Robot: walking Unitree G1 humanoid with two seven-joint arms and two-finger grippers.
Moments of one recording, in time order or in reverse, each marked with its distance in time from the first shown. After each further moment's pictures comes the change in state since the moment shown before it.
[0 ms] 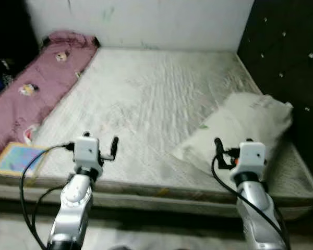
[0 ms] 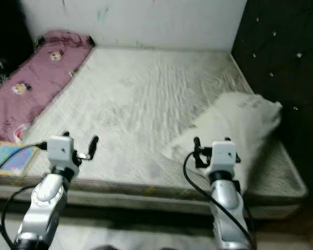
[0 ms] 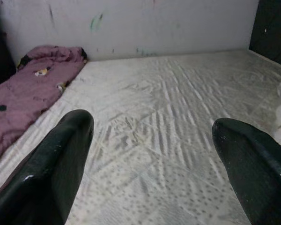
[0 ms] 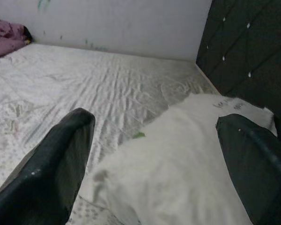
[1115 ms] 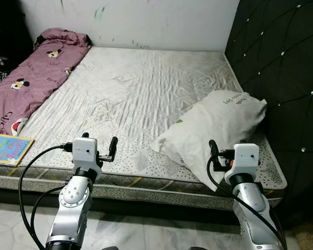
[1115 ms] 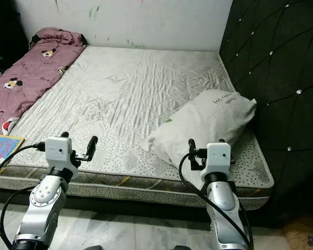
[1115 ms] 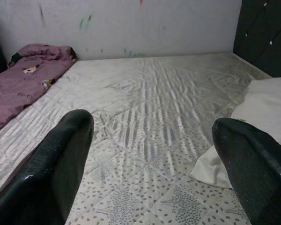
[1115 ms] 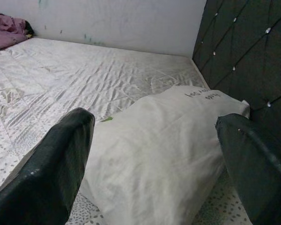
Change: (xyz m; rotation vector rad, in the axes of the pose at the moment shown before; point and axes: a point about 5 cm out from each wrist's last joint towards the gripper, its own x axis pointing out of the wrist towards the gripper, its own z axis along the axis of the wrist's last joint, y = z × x) left arm 0.001 -0.002 0.001 -0.031 -0.011 -0.018; right arm 0.000 0.002 -0.001 -0.011 0.006 0.019
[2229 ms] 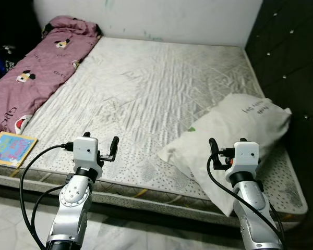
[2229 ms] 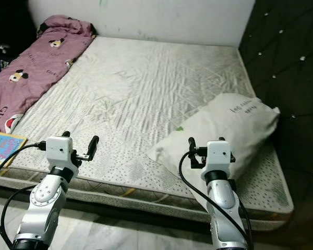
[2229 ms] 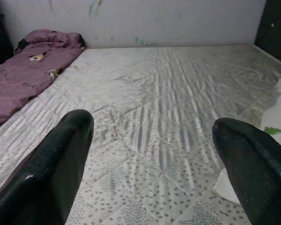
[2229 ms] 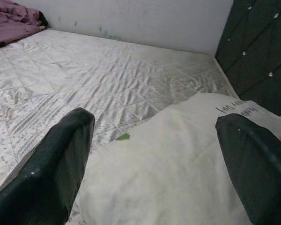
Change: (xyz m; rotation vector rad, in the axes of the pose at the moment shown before) left arm 0.001 -0.001 0.001 -0.001 -0.003 -0.017; right arm 0.002 0.000 0.002 0.000 -0.008 0.002
